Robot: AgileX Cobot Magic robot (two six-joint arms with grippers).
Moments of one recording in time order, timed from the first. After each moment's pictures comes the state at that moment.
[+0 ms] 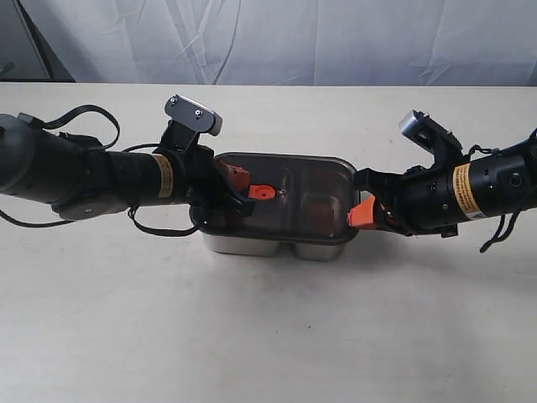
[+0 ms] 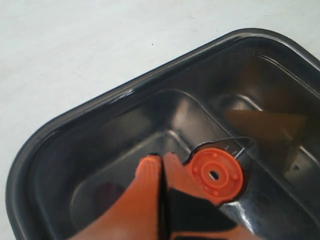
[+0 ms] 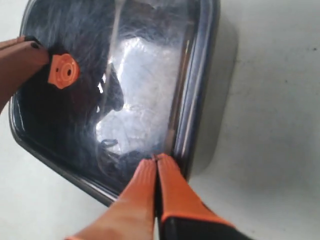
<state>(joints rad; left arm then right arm) -0.34 1.94 -0.87 0.78 -0.46 -0.71 0.16 1.75 -0.71 -1.70 -0.62 2.05</state>
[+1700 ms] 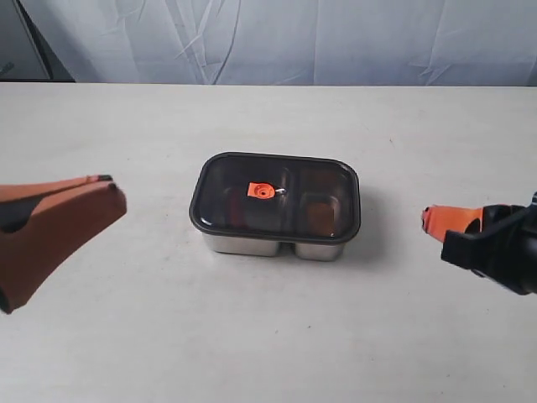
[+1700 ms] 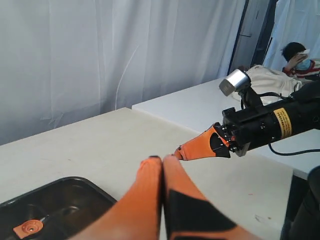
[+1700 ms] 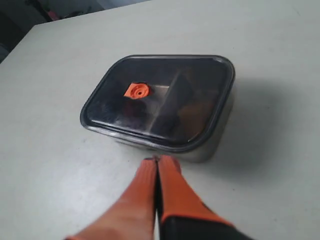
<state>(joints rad) -0.55 0.58 -0.28 0.96 -0.45 -1.13 0.26 0.81 -0.29 -1.74 -0.35 2.08</state>
